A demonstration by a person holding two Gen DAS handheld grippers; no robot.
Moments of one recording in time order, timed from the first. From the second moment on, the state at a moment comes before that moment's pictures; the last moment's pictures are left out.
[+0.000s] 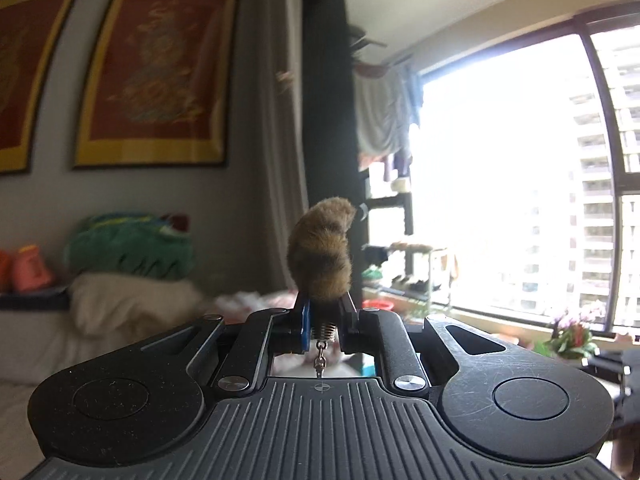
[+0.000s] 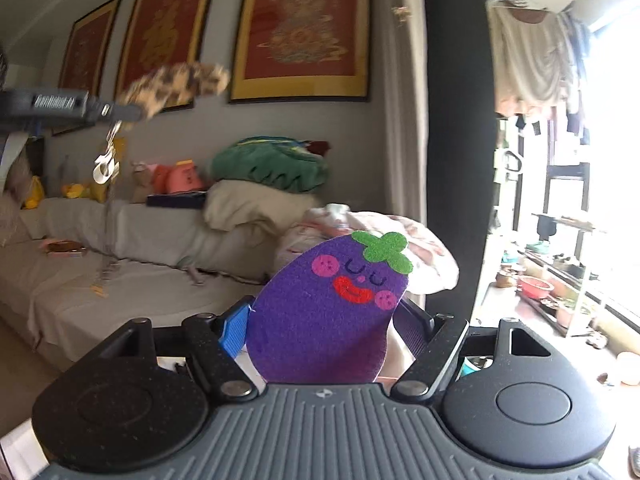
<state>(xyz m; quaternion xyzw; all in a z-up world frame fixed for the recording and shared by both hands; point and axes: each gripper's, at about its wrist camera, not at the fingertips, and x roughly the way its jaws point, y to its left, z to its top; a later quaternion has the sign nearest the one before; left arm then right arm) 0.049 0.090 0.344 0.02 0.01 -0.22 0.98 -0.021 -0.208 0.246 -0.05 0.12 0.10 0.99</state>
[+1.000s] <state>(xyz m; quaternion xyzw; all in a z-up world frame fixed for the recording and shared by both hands) 0.247 -0.060 0.144 -0.10 0.35 -0.25 0.90 0.040 -0.294 0.158 0.02 0.23 0.06 0.97</state>
